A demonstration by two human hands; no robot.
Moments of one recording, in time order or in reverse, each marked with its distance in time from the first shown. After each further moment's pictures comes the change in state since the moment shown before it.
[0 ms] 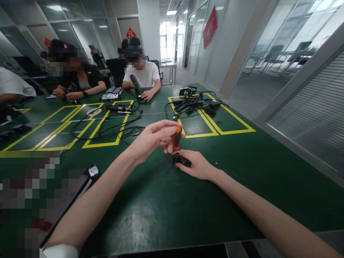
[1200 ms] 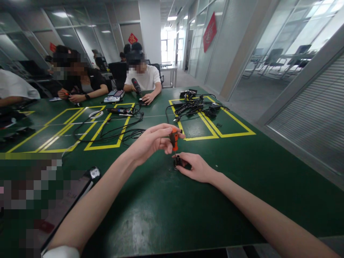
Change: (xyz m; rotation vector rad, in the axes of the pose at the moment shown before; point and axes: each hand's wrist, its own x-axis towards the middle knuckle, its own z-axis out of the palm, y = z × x) left_hand 0.002 0.000 -0.006 -0.095 -0.023 -0.027; right_hand 0.001 0.000 0.001 0.040 -0.018 0.021
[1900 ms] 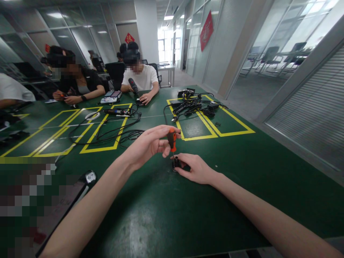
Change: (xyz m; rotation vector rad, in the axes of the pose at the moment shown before) left_hand -0.002 0.001 0.003 -0.028 -0.009 -0.017; right_hand 0.000 -0.001 0.001 -0.030 0.016 -0.043
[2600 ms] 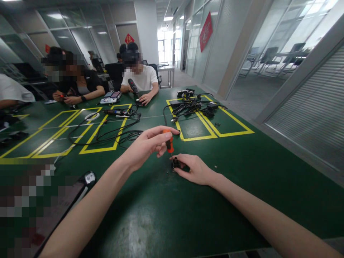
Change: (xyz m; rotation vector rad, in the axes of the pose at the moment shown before) left_hand -0.004 0.000 0.000 0.180 0.083 0.024; right_hand -0.001 0.000 0.000 0.000 -0.005 0.003
